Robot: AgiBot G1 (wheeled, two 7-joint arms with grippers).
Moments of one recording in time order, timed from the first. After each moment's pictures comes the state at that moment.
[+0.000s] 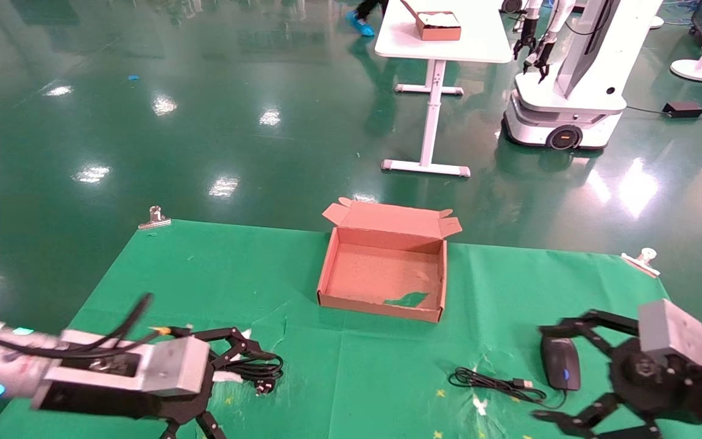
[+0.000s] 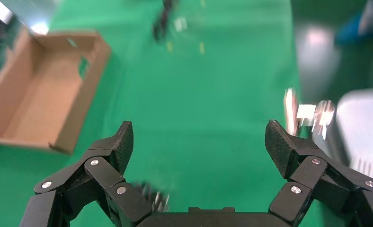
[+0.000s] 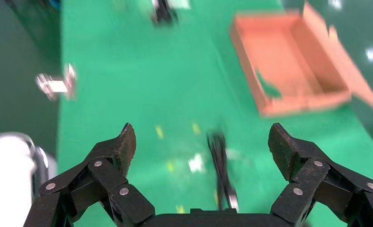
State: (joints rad) left arm -1.51 0.87 0.67 -0.70 1.33 1.55 0.25; right arm 1.39 -0.61 -0.60 0.68 -1.14 -1.55 -0.19
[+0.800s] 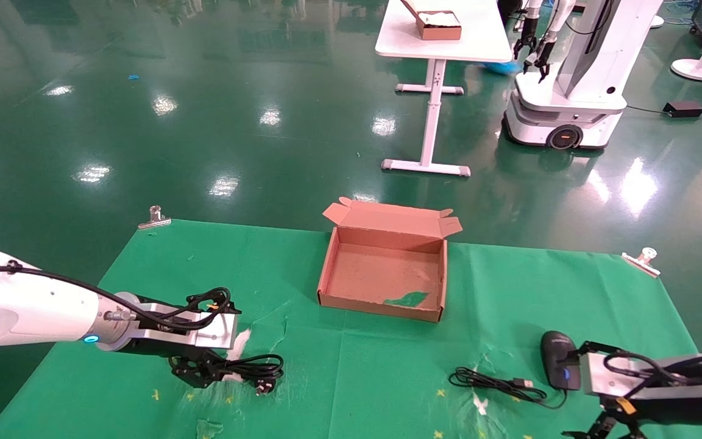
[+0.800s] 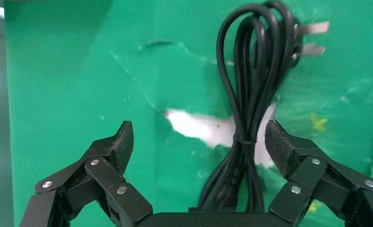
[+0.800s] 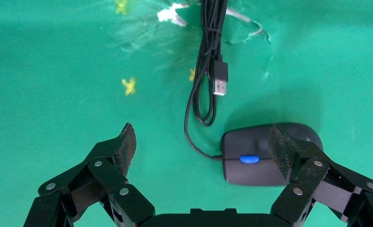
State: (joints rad) left arm -1.69 1.18 0.83 -0.16 1.66 1.12 0.61; right arm 1.59 -0.87 -0.76 0.16 -1.50 -1.32 -0.62
